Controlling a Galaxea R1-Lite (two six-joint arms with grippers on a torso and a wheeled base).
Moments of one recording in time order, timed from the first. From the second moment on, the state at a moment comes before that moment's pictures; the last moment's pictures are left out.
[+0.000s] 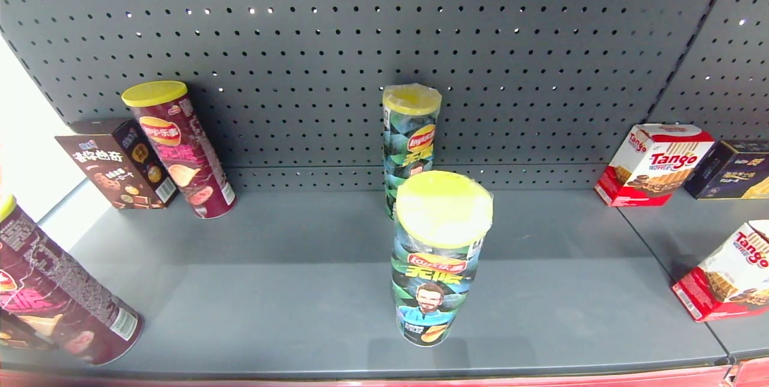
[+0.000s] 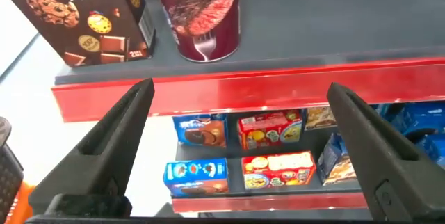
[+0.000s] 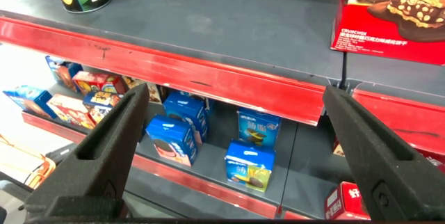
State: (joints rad) left arm 0.00 0.00 -0.01 0.02 0.02 0.07; right arm 0.38 0.00 0.00 0.00 0.01 0.00
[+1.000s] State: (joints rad) left arm -0.01 0.00 -0.01 0.02 0.00 0.05; right arm 0.33 0.38 -0.42 -0.03 0.01 0.02
